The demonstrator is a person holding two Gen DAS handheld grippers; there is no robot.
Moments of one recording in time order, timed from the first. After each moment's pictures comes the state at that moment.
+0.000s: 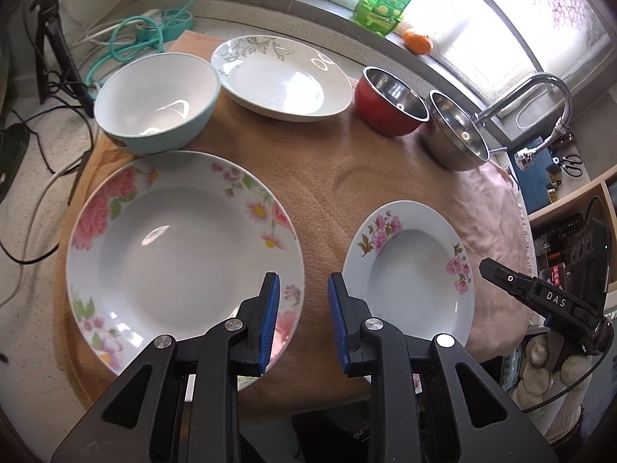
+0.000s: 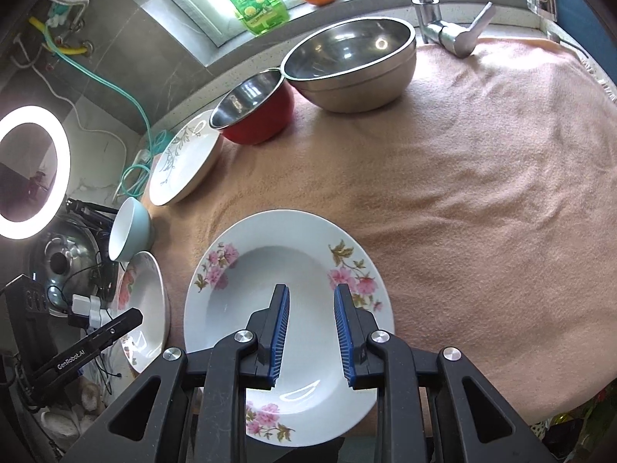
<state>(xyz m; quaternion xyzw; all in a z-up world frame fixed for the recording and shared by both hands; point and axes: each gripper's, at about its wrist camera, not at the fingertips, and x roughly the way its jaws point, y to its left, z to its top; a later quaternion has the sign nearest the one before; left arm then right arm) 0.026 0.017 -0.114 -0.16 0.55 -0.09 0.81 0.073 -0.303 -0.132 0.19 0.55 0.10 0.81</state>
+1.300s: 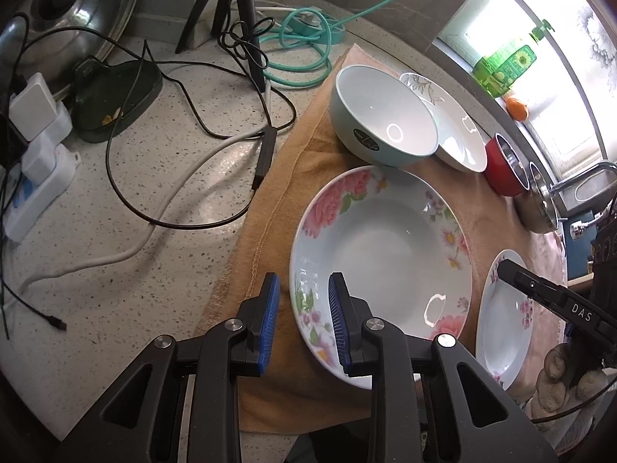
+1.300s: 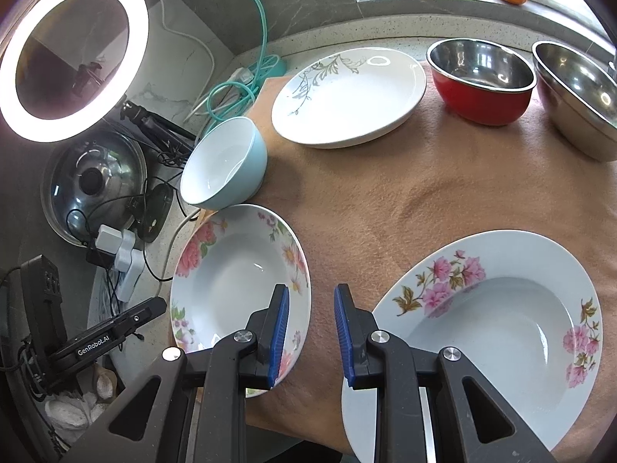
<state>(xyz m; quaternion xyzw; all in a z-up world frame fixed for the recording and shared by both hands) -0.006 0.146 -0.137 -0.21 0.55 0.04 0.81 0.104 -0.123 -0.134 0.10 0.57 0.24 0.78</state>
